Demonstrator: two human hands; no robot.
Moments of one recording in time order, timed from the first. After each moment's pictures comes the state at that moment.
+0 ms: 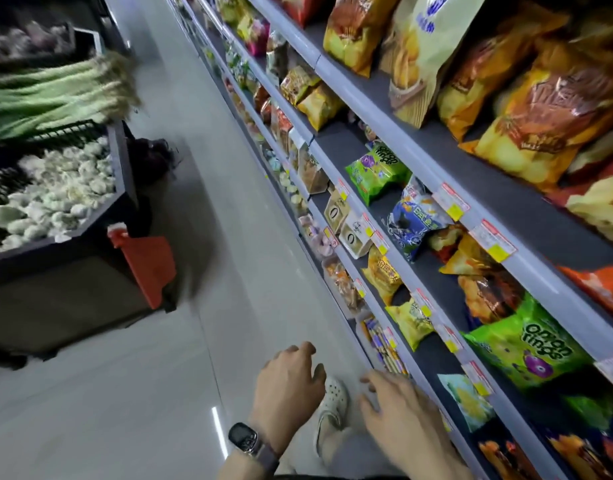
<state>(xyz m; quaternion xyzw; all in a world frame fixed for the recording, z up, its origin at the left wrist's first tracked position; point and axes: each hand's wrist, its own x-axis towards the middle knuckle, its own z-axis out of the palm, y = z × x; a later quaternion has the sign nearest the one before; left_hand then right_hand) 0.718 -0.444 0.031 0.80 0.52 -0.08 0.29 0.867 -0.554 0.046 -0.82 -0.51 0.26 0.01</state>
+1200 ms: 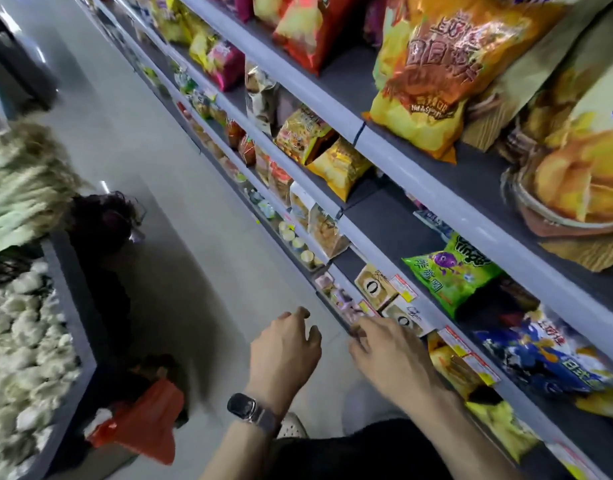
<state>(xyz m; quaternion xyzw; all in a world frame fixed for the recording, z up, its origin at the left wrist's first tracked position) 0.781 0.051 0.041 0.82 0.49 -0.07 0.28 0.916 -0.062 0.040 -0.86 -0.47 0.20 0.07</state>
